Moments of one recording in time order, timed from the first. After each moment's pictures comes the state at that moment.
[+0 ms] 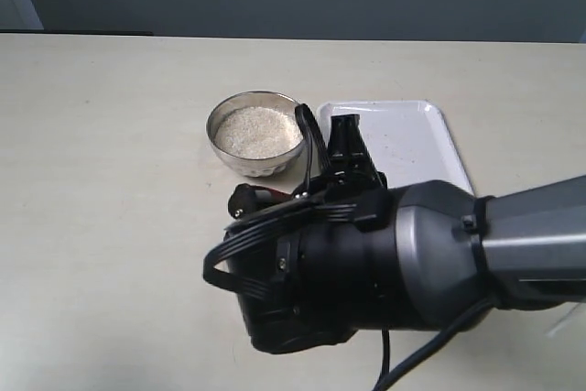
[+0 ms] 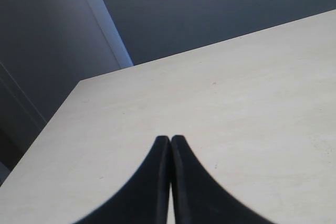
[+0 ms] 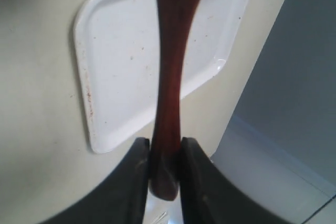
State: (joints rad) left arm -0.08 0.00 0.00 0.27 0.25 0.04; right arm 1.35 1.83 -1.04 -0.96 1.22 0.20
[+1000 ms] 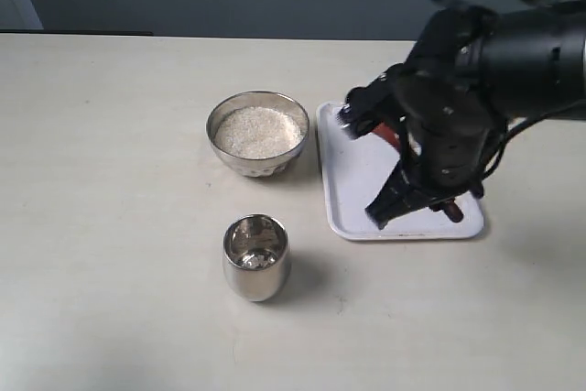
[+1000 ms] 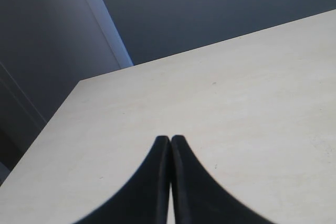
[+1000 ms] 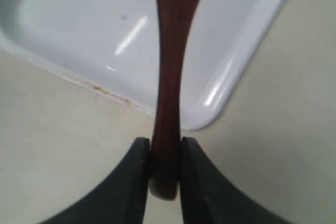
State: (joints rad) left arm -0.08 0.00 0.00 0.27 0.25 0.04; right arm 0.81 1.68 -1.03 -0.42 0.97 0.31
